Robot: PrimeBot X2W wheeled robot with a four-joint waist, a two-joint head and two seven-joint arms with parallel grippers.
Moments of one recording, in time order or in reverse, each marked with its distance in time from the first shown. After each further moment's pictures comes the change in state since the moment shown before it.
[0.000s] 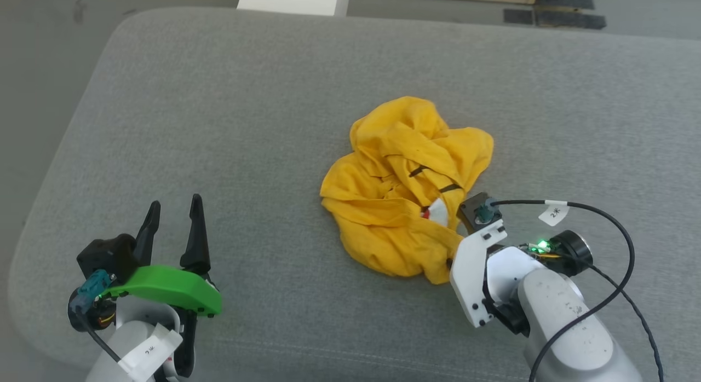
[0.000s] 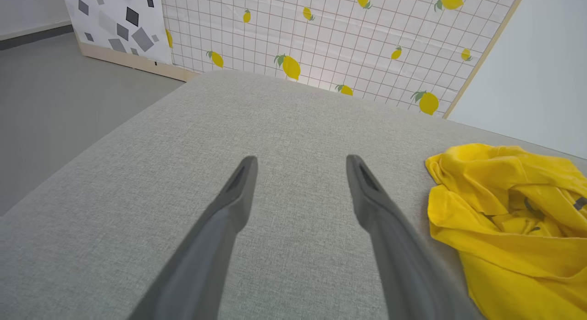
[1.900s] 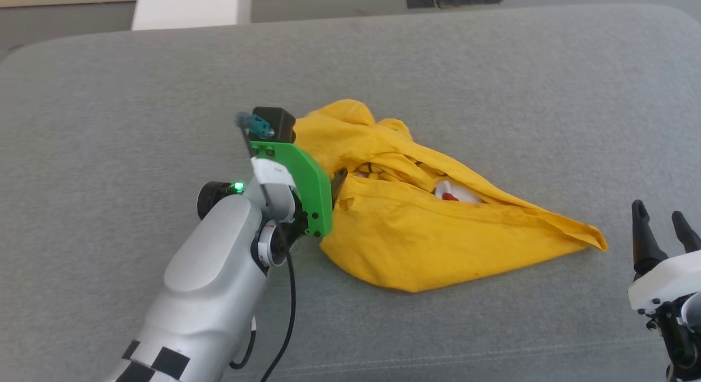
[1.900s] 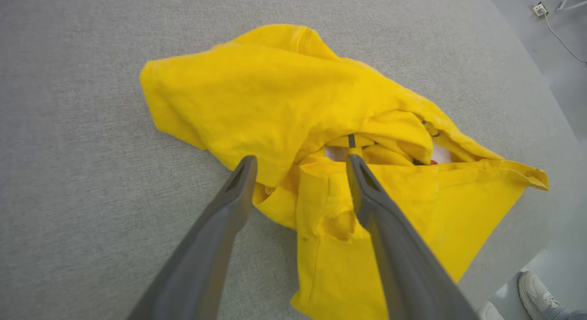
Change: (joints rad) left arm -0.501 -0.168 -0.285 0.317 -0.115 -0.066 0.683; right arm 0.282 -0.001 -0.633 -0.444 0.268 0.000 -0.385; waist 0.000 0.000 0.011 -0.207
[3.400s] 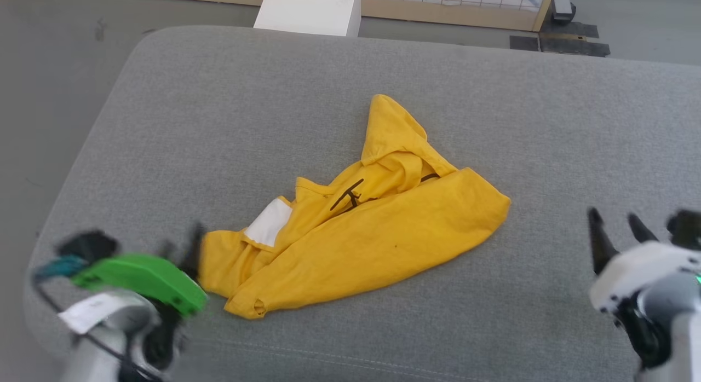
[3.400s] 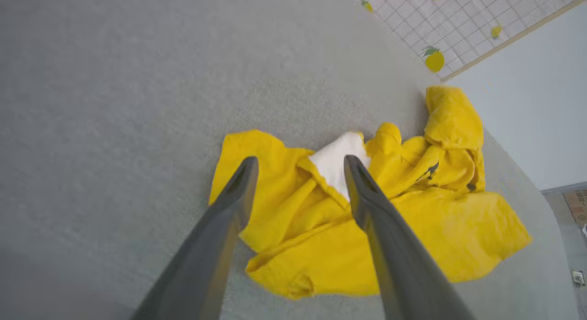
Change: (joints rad) left arm 0.578 0.148 0.383 -0.500 -0.193 0.211 -0.188; right arm -0.029 0.000 0.092 0.093 -0.083 0.000 0.017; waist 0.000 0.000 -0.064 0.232
